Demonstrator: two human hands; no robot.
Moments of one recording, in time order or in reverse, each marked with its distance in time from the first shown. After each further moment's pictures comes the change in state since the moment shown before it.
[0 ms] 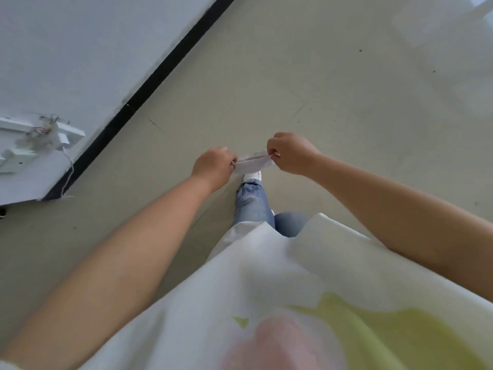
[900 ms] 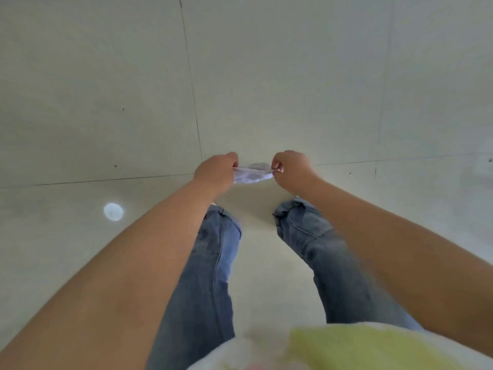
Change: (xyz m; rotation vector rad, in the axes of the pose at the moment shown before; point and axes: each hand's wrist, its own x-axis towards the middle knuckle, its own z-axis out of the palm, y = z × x) left_hand 0.225 -0.083 0.238 -0.697 -0.073 -0.629; right_hand 0.299 0.100 0.205 -0.239 -0.491 -0.193
